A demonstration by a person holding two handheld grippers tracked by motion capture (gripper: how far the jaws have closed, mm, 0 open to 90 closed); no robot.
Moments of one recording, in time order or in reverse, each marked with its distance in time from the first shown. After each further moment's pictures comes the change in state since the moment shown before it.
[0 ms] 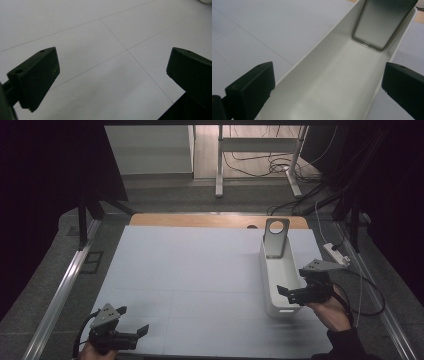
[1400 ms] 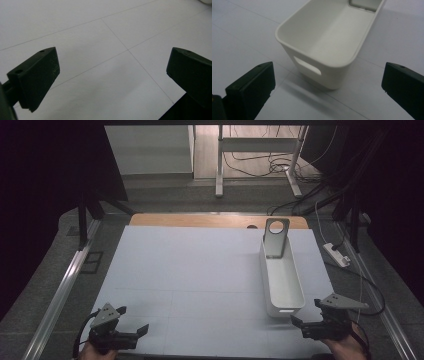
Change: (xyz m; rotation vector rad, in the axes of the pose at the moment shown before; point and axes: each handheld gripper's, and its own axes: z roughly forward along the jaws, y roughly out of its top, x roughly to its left) left arm 0.000 0.000 0.000 0.002 0.004 -0.010; right arm 0.021 -0.074 -0.043 0.015 -0.054 0.070
